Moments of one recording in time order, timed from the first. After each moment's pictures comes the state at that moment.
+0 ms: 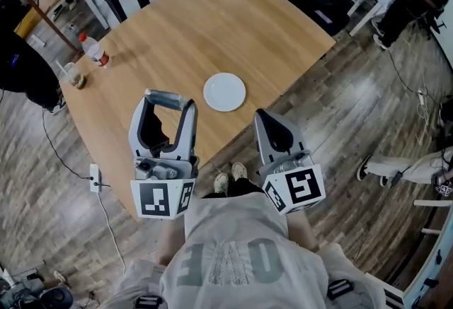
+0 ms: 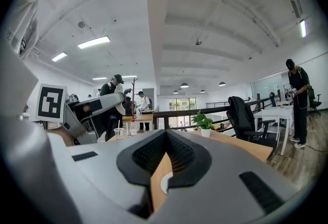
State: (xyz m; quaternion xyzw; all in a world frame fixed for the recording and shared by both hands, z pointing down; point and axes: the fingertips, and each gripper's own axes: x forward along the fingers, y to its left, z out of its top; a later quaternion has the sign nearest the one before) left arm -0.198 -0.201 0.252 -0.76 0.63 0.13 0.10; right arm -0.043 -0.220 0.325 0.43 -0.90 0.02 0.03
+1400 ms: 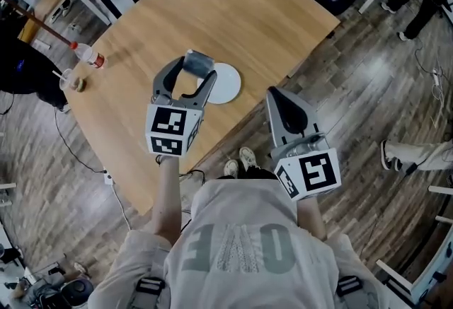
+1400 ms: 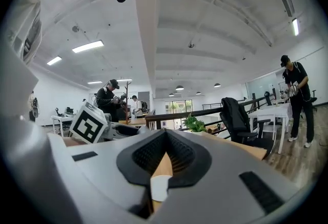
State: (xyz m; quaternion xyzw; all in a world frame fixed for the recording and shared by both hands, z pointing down) left arm -0.126 -0.328 0.354 -0.83 0.53 -0.17 0.00; right arm 0.014 -0.261 0.308 0.45 -0.89 0.03 0.01
